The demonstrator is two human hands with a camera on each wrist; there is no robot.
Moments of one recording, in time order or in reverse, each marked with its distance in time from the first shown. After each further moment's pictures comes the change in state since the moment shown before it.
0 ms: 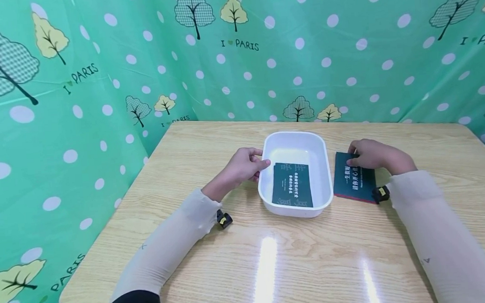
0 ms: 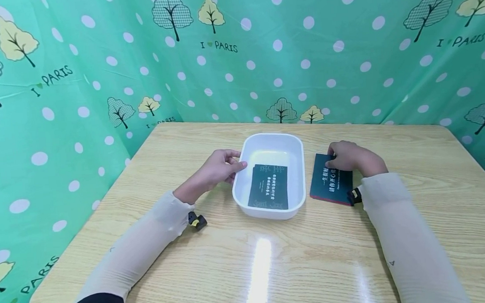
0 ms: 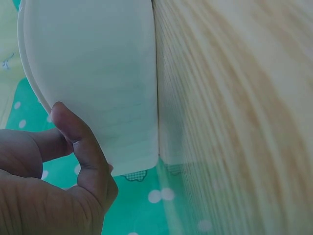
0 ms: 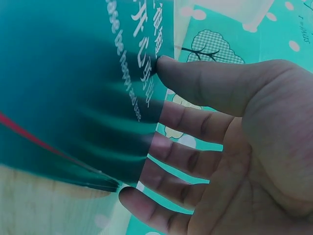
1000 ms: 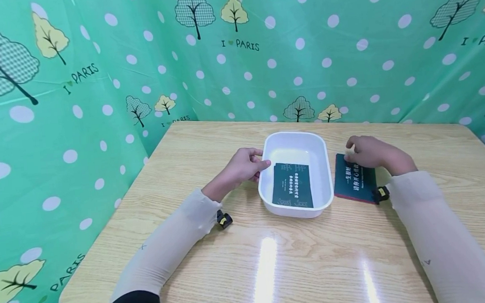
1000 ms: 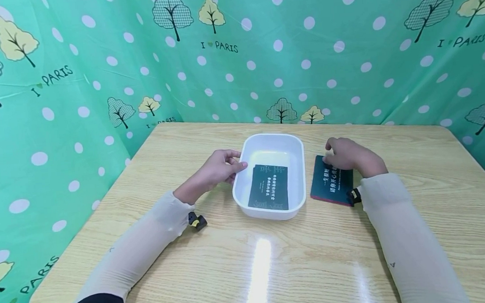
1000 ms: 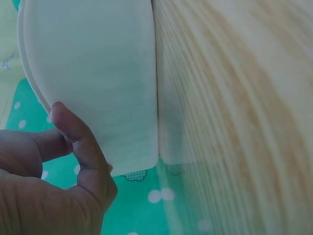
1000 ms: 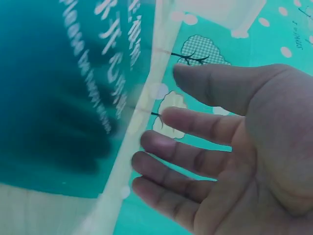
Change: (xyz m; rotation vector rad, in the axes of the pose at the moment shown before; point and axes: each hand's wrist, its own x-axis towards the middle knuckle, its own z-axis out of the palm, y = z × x) left_hand -0.001 0.001 -0.001 -0.004 -0.003 0.002; right_hand 0.001 -0.008 -0.004 -0.025 0.059 -0.010
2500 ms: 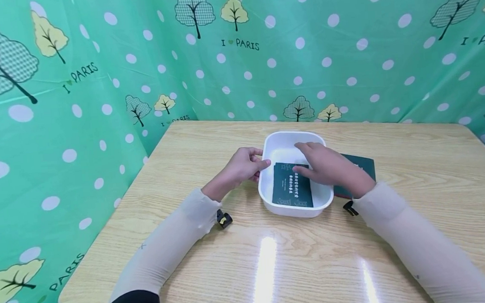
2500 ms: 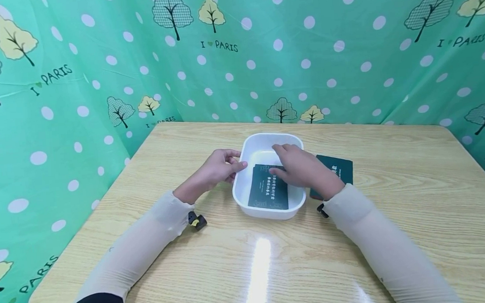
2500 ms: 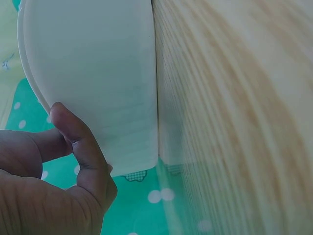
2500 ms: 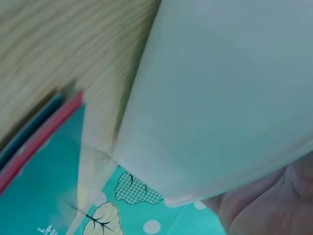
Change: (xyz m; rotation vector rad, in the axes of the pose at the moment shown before) left_hand 0.001 0.000 -0.001 -0.015 -0.016 0.000; right_hand -0.004 -0.112 0.036 -0.121 0.165 -0.267
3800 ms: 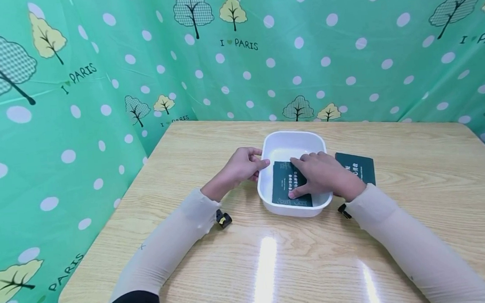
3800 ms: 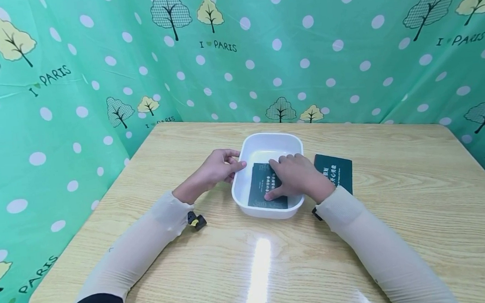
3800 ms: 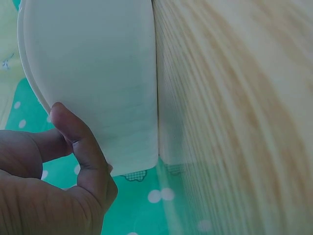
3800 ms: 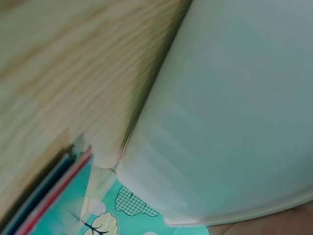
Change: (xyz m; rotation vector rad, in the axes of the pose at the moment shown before) left_hand 0.000 0.001 0.000 0.017 0.006 -0.020; right_hand -0.001 -0.010 0.014 -0.232 -0.171 0.000
